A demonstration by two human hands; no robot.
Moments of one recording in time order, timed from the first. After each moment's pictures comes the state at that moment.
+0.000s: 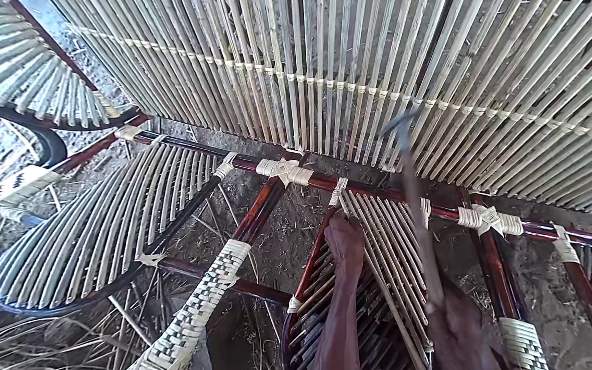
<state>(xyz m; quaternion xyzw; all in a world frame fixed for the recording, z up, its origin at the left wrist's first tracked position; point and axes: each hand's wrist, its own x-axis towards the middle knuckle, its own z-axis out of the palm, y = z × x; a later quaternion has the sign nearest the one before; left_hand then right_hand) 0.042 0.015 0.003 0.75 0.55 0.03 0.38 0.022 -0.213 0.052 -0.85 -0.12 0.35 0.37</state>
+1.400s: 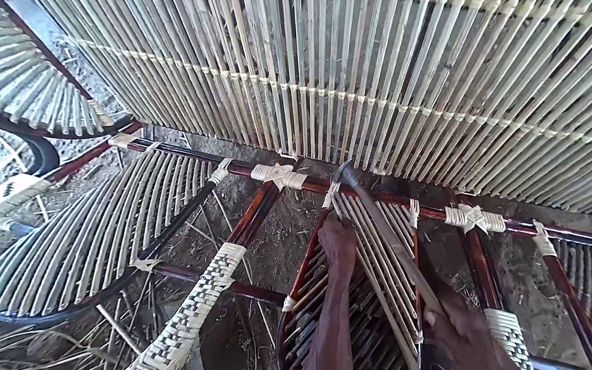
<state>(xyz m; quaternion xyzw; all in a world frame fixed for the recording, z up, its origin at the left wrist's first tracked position) 0.043 0.014 0.003 0.76 0.54 0.01 0.37 0.042 -0.240 0.078 -0.80 -0.11 0.47 0.36</state>
